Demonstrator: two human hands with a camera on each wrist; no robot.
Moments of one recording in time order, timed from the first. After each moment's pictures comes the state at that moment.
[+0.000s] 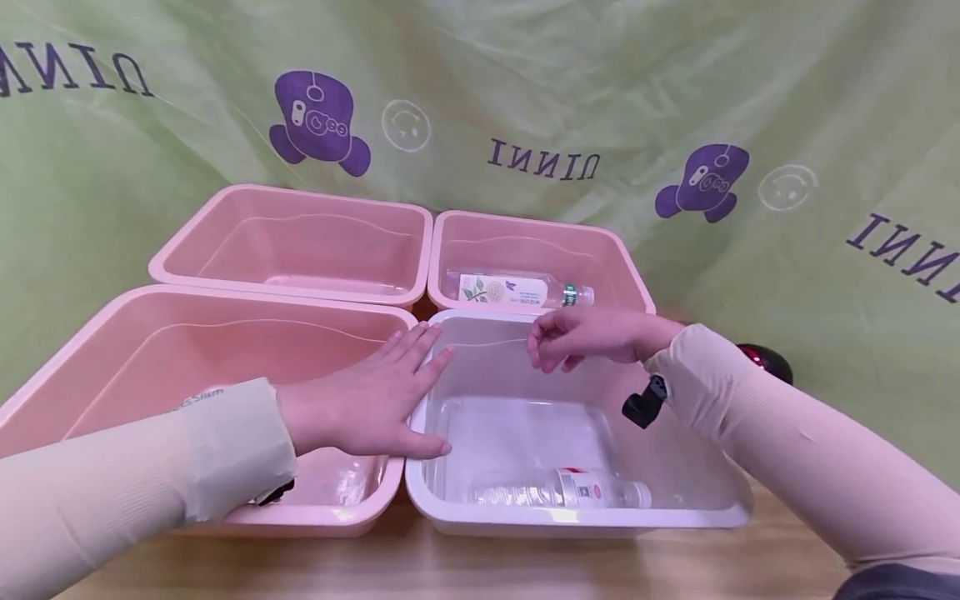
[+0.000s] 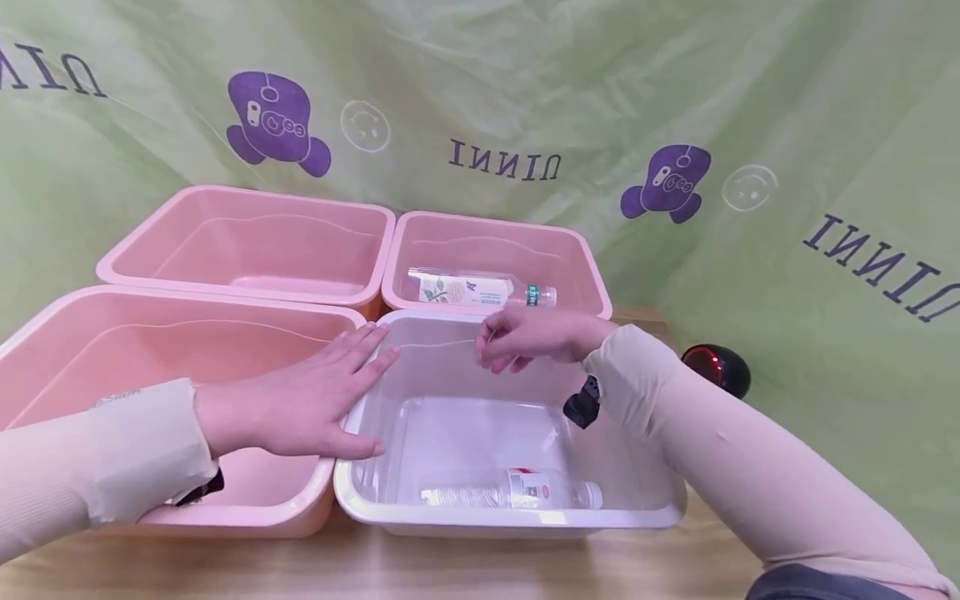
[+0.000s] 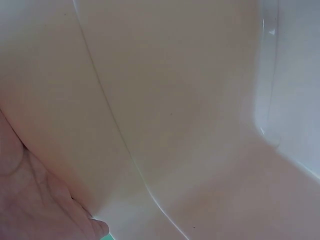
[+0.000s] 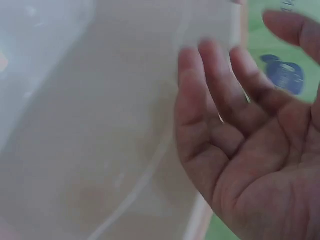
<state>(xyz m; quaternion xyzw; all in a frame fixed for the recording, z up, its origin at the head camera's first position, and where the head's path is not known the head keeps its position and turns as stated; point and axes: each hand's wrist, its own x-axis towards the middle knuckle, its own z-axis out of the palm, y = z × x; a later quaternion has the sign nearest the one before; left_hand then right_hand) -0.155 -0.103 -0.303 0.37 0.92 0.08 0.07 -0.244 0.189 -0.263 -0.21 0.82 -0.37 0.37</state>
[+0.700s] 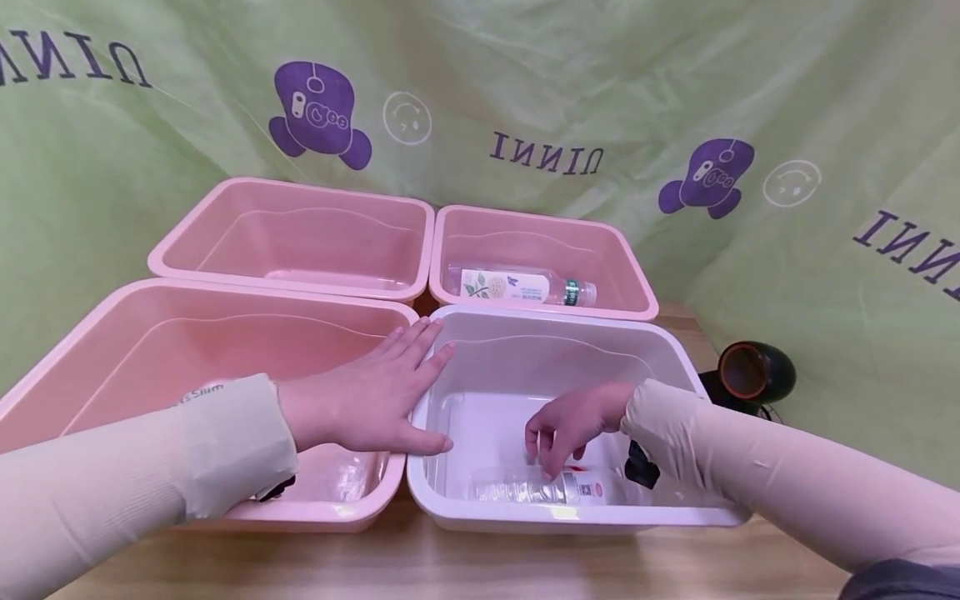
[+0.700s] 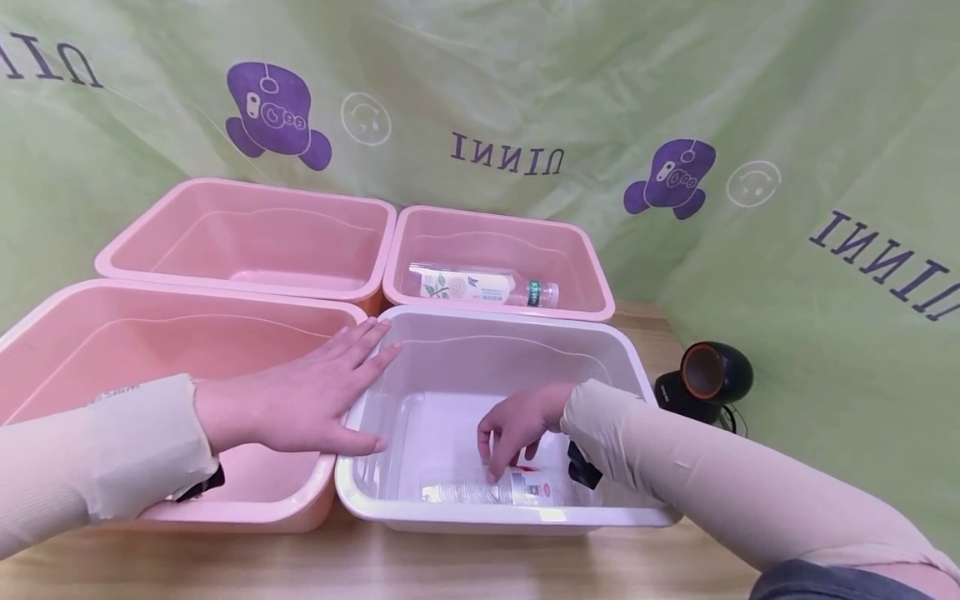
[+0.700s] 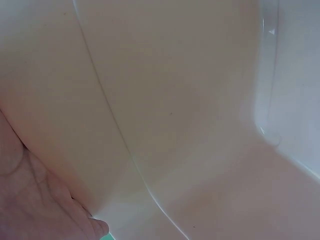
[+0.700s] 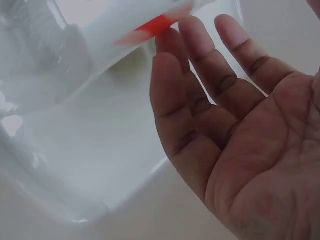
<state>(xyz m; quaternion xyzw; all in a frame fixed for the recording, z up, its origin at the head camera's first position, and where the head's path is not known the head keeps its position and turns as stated) -0.157 -0.102 -0.303 0.37 0.92 0.08 0.07 -0.205 0.185 -0.341 -0.21 0.81 -0.16 0.52</state>
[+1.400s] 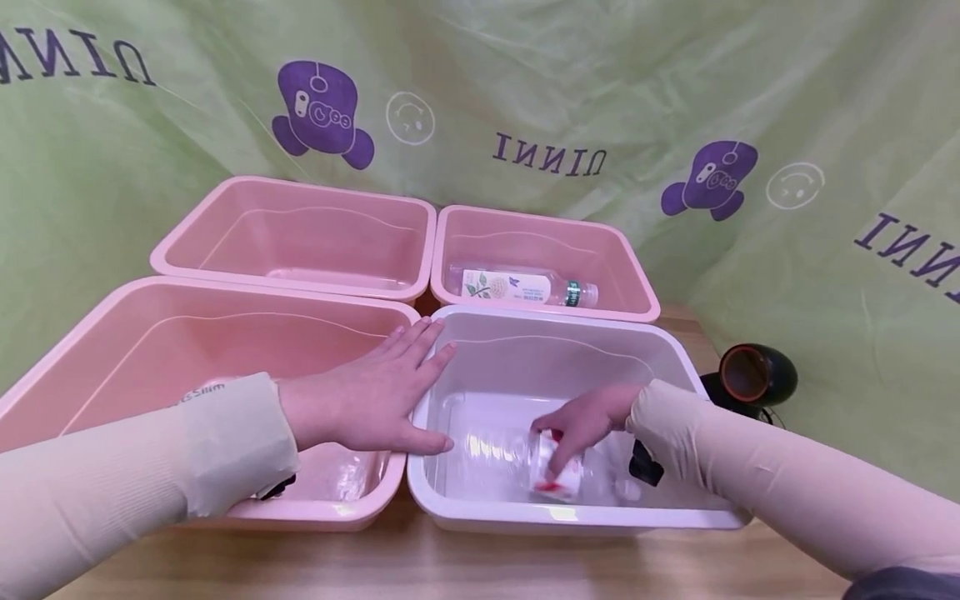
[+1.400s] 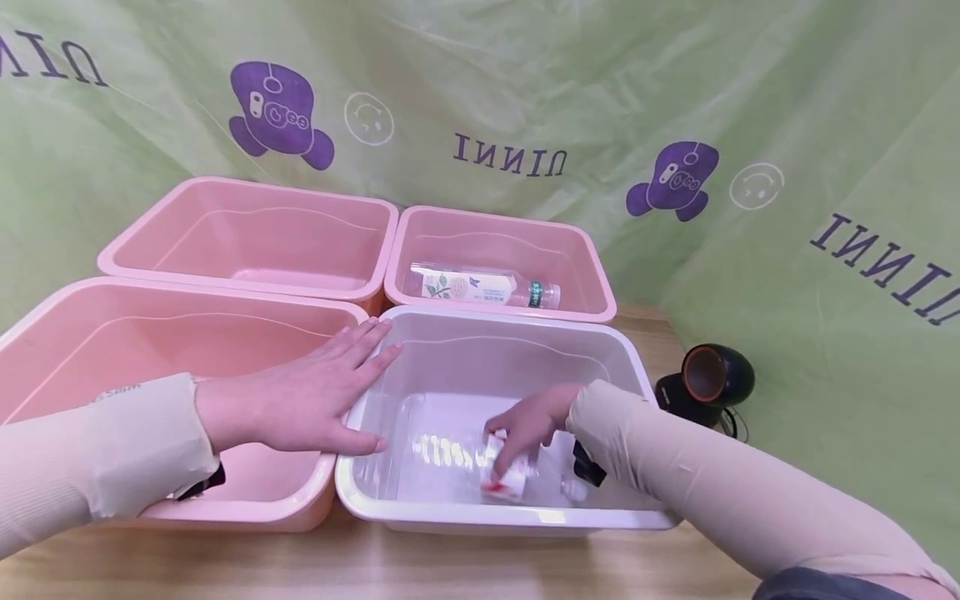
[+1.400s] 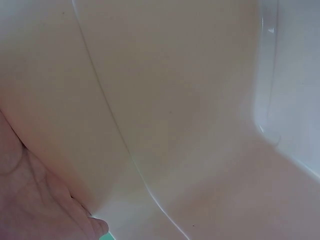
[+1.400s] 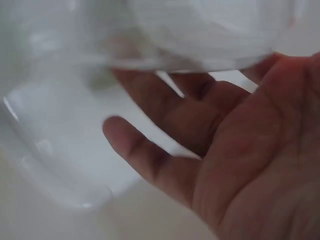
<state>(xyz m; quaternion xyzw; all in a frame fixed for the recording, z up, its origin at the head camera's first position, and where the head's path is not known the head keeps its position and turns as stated) -0.157 -0.102 -0.301 0.37 0.92 0.08 0.07 -0.208 0.194 -0.340 -0.21 0.83 -0.08 0.51</state>
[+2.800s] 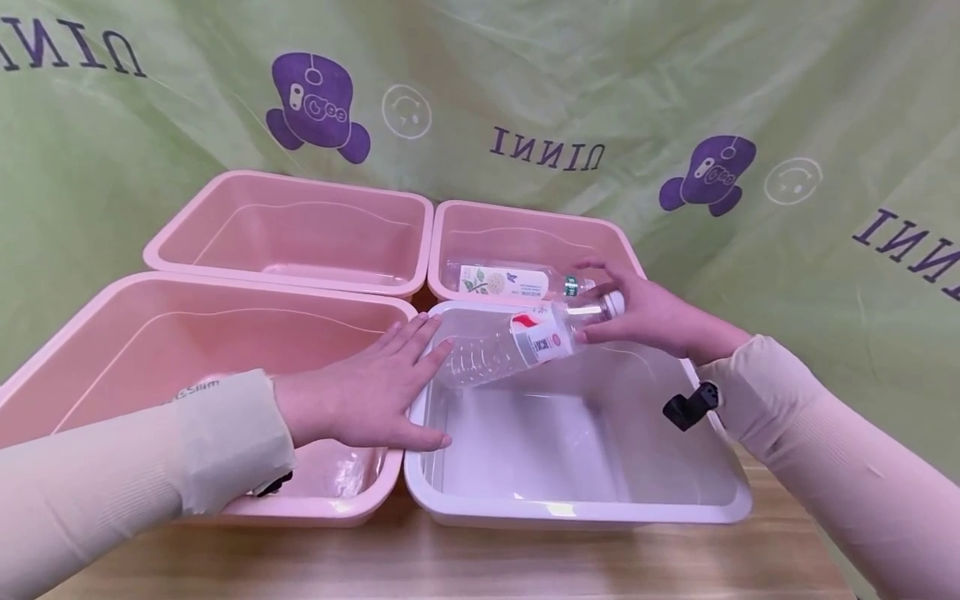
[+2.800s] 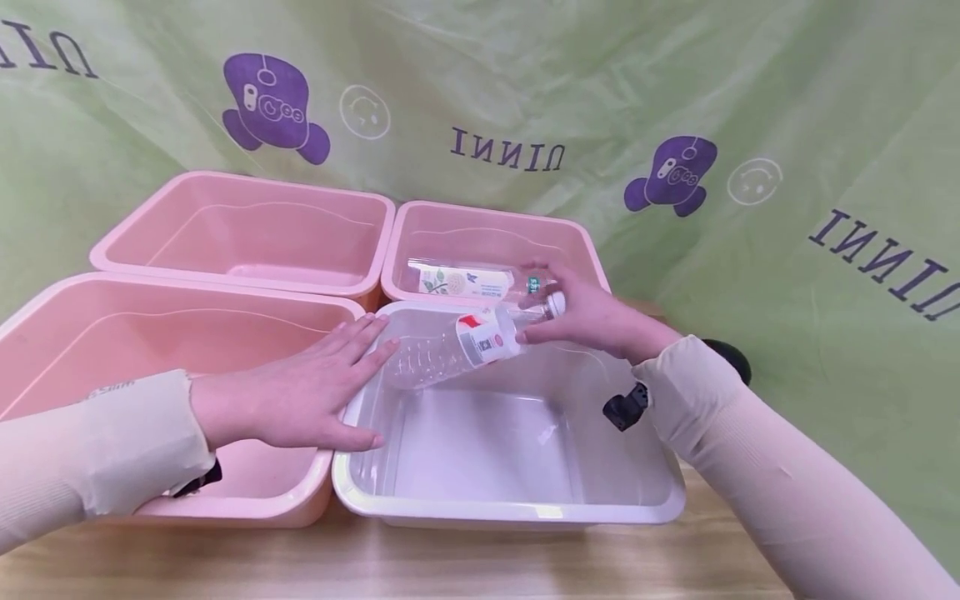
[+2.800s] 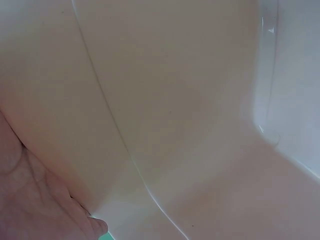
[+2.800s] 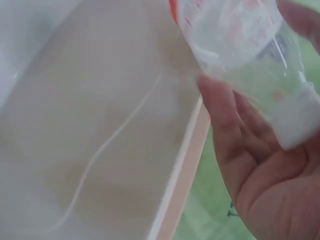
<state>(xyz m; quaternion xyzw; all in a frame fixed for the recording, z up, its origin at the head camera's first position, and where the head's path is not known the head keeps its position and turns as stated) -0.158 -0.102 -0.303 0.36 0.93 0.07 0.08 -0.235 0.230 -0.247 -0.19 0.88 -0.41 0.18</state>
